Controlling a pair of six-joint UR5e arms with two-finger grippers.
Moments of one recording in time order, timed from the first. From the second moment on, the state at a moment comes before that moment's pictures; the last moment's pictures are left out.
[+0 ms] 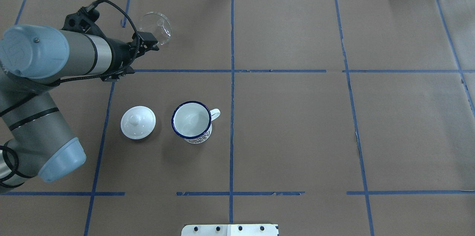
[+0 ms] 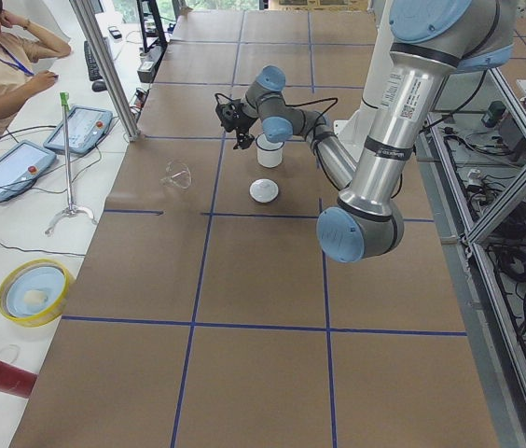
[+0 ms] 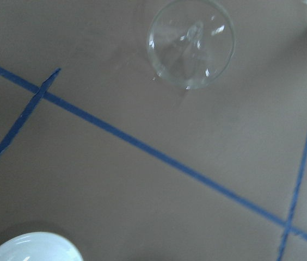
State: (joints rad) left arm -0.71 -1.95 -1.90 -2.00 -1.62 -1.94; right arm 1.57 -1.68 1.66 -1.57 2.29 0.01
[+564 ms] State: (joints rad) left arm -0.74 -2.08 -1.52 -2.29 -1.49 -2.32; right arm 1.57 -1.68 1.66 -1.57 2.29 0.01
